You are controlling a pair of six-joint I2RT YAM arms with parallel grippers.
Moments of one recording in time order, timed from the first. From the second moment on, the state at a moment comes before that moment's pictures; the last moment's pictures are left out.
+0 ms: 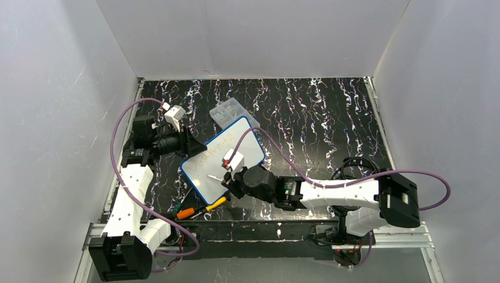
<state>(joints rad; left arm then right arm) 0.05 0.98 0.86 -0.56 0.87 -0.02 1.38 1.41 0.88 0.17 0.27 0.19</state>
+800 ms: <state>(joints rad) 0.03 1.00 0.86 -0.56 0.86 0.00 1.39 1.48 0.92 0.14 0.30 0.20</state>
